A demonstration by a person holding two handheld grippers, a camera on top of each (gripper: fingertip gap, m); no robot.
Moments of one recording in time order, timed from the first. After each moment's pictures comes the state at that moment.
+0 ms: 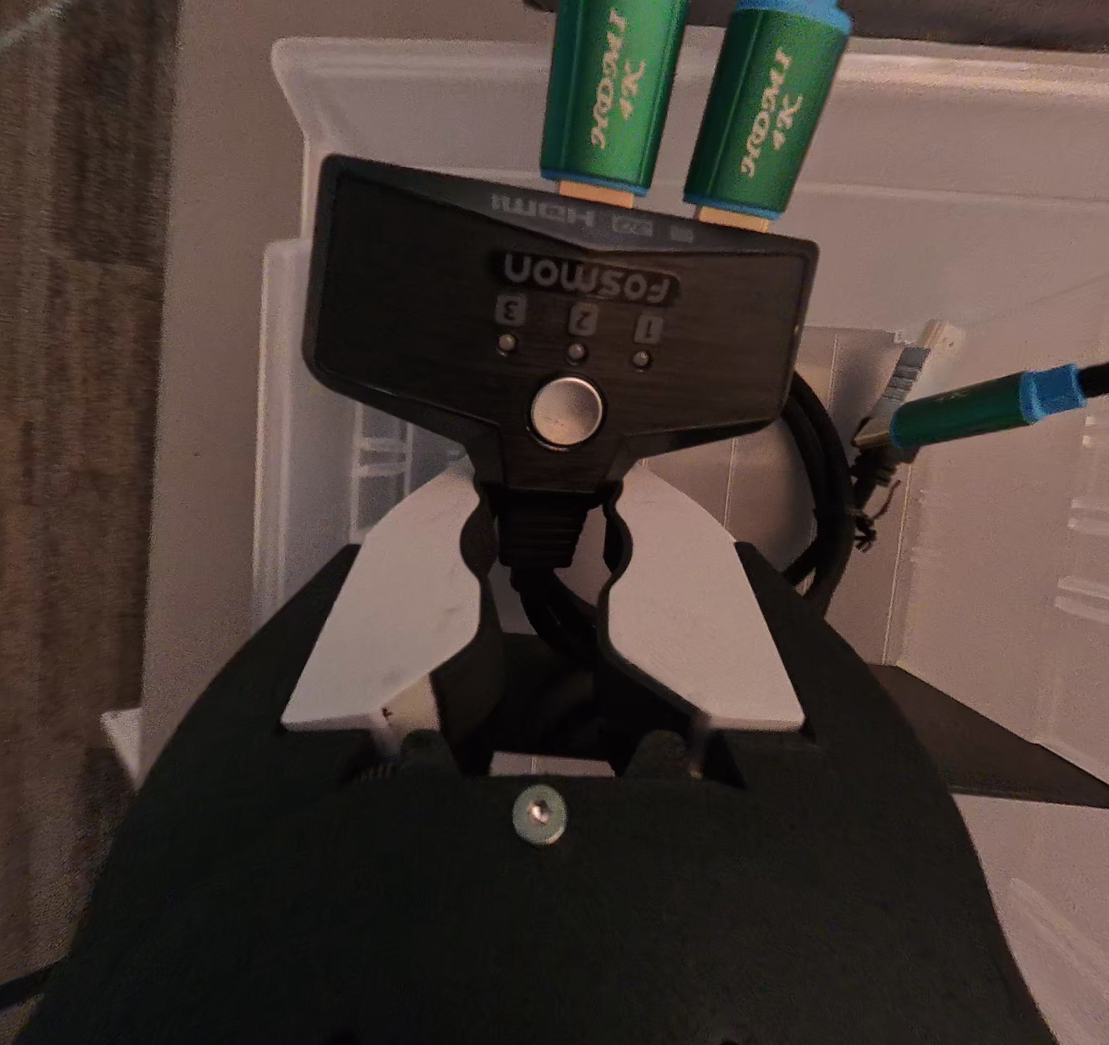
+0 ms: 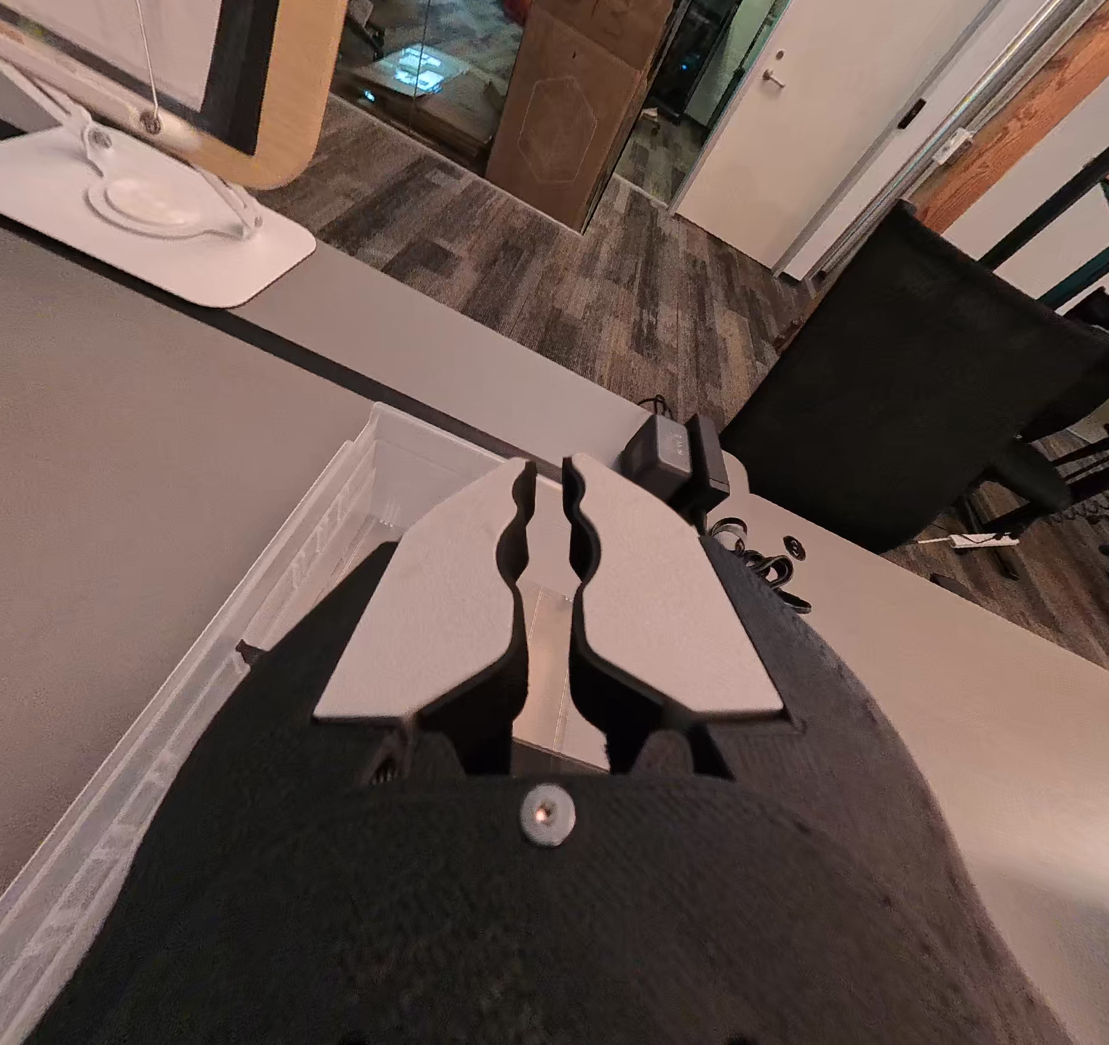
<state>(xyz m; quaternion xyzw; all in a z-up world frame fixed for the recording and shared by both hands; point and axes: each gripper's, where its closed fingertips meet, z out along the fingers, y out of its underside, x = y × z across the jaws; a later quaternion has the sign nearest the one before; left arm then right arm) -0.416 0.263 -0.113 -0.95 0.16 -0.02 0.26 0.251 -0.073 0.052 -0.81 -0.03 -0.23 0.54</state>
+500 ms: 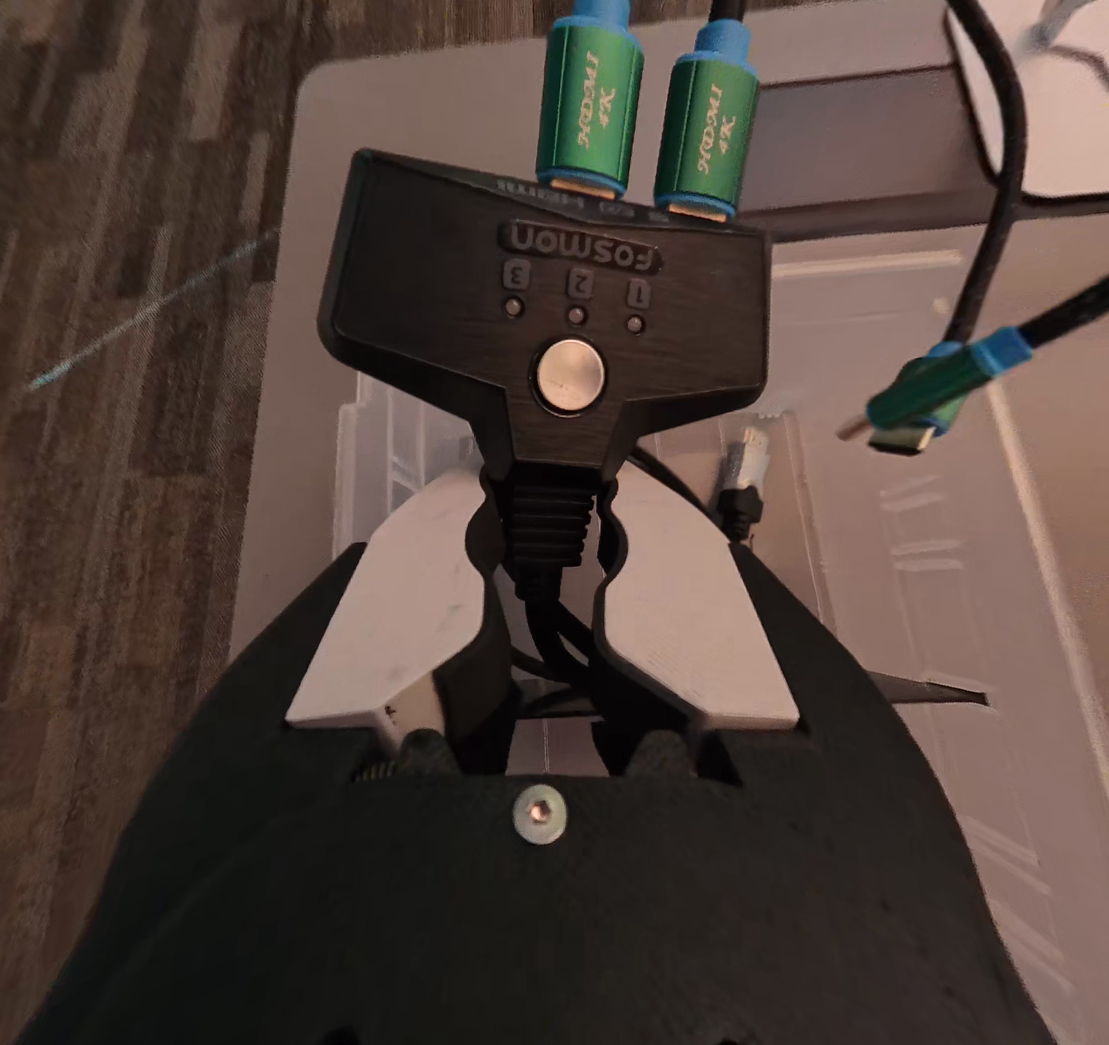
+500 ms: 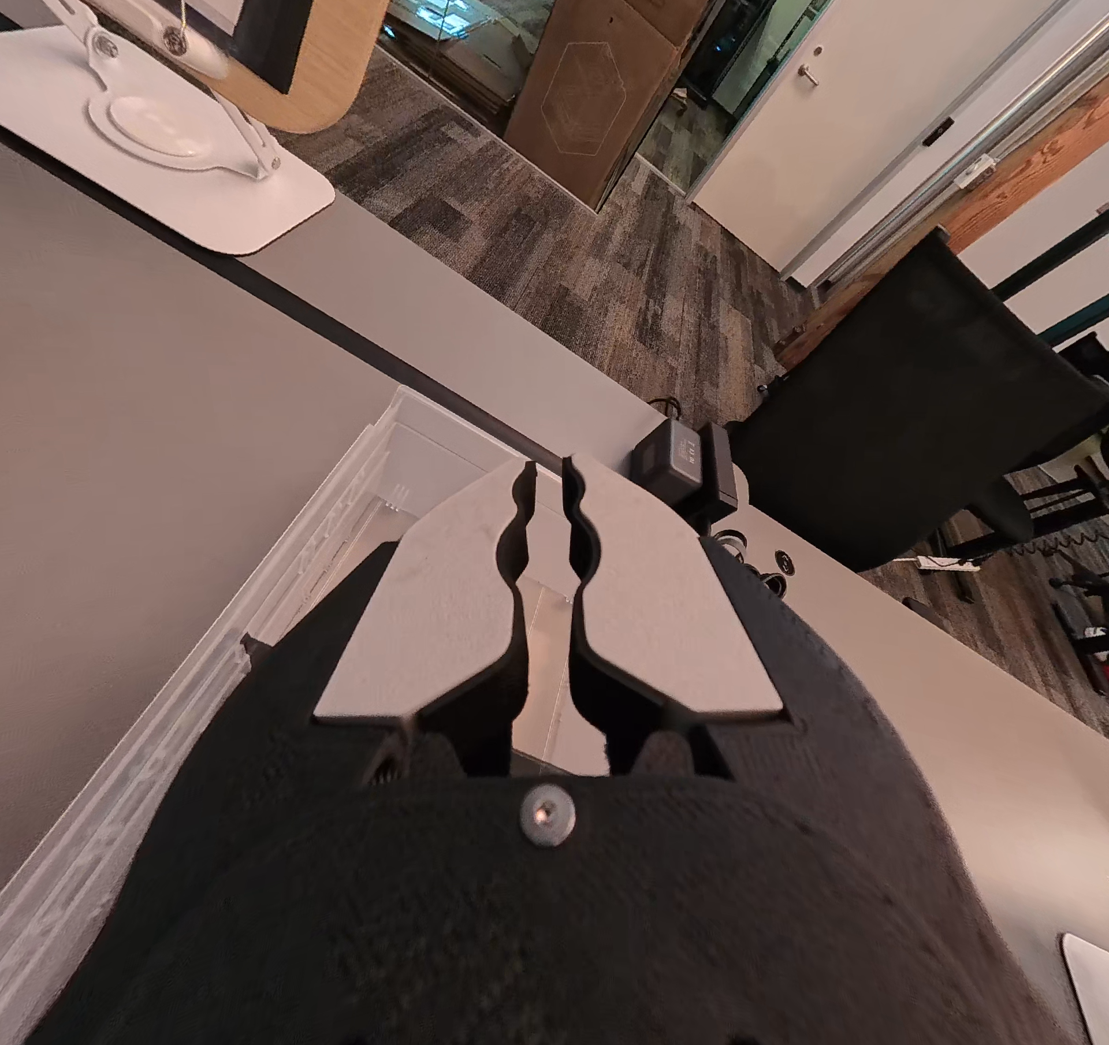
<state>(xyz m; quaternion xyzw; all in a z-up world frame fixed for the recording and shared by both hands) -0.392 0.264 -0.044 -0.88 0.23 -0.05 0.40 0.237 -0.057 0.041 -0.82 -0.07 -0.25 0.51</state>
